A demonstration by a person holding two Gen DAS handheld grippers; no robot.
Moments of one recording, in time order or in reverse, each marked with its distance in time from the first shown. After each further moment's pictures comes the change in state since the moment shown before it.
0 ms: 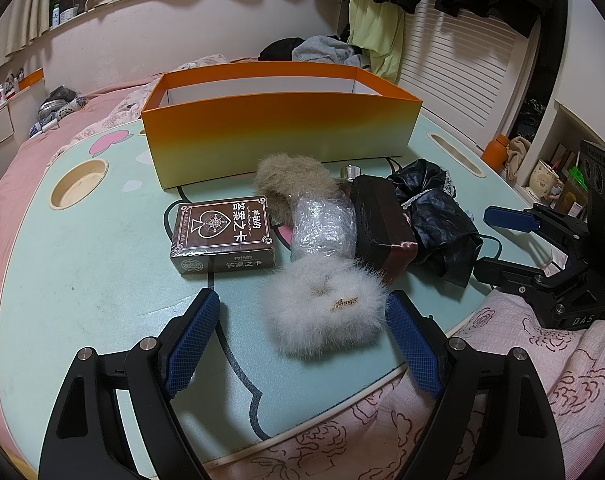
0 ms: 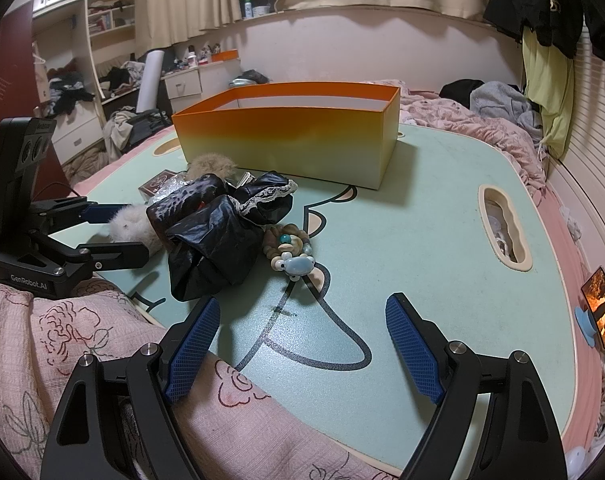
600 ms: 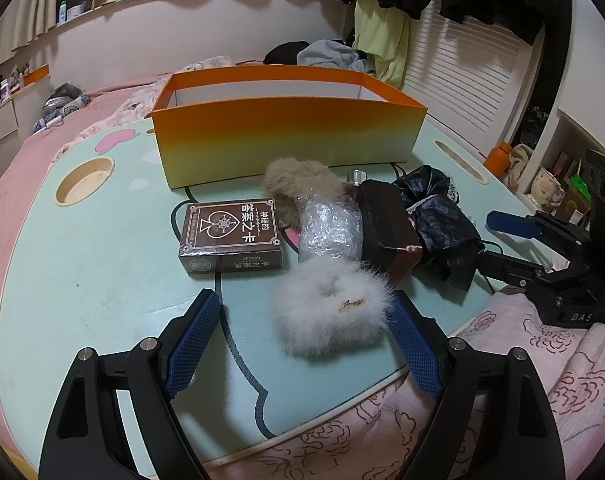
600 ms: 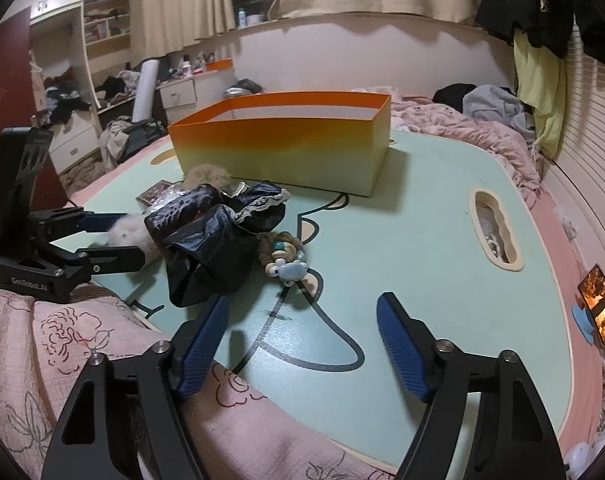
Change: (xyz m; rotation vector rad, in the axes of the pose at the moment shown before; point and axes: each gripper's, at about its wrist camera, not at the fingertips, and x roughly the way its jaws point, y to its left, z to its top) left arm -0.003 0.004 0.002 -0.019 -0.017 0.002; right arm -0.007 -0.001 0.003 0.014 -0.030 -0.006
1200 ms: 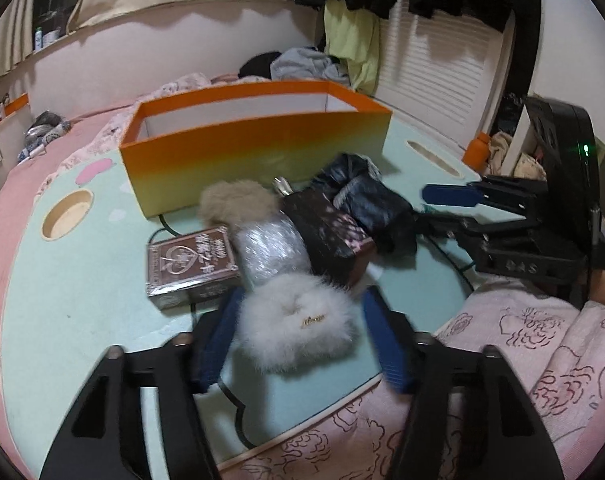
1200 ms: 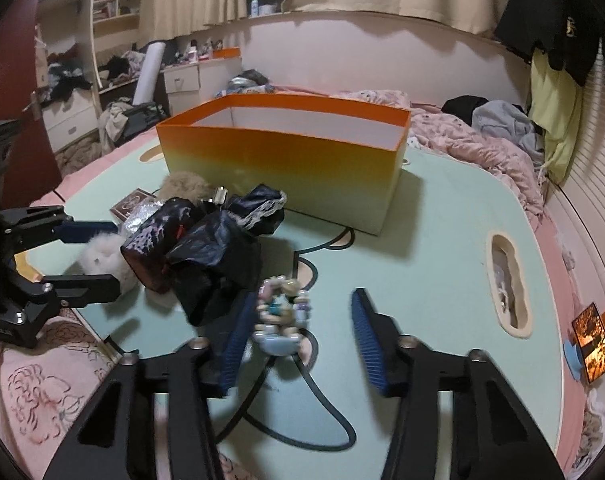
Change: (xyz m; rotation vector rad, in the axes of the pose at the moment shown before) left arm -0.001 -0.016 0.007 0.095 -0.016 -0.044; right arm 0.035 -0.001 0.033 -0.090 0.033 -0.024
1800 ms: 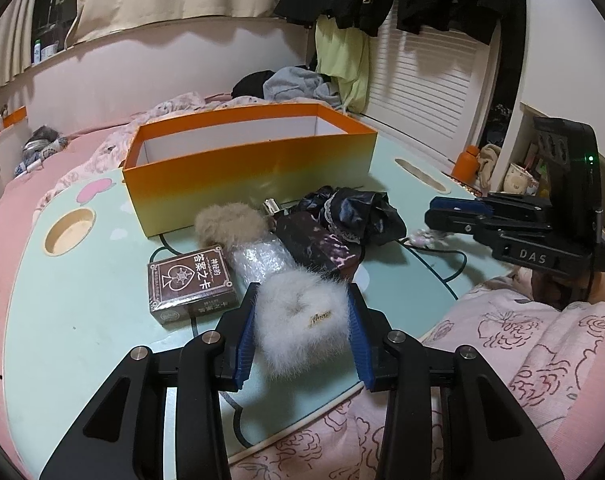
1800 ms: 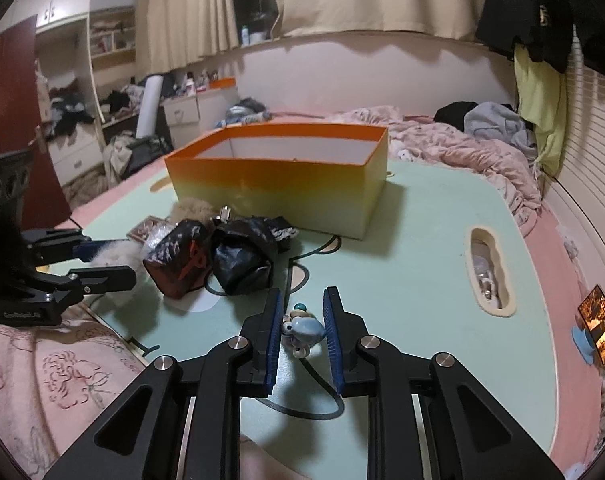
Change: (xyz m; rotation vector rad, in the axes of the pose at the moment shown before) left arm -0.018 -0.003 0.002 0.017 -0.088 -0.017; right arm -0.038 -0.014 -0.014 0.093 -0.114 0.027
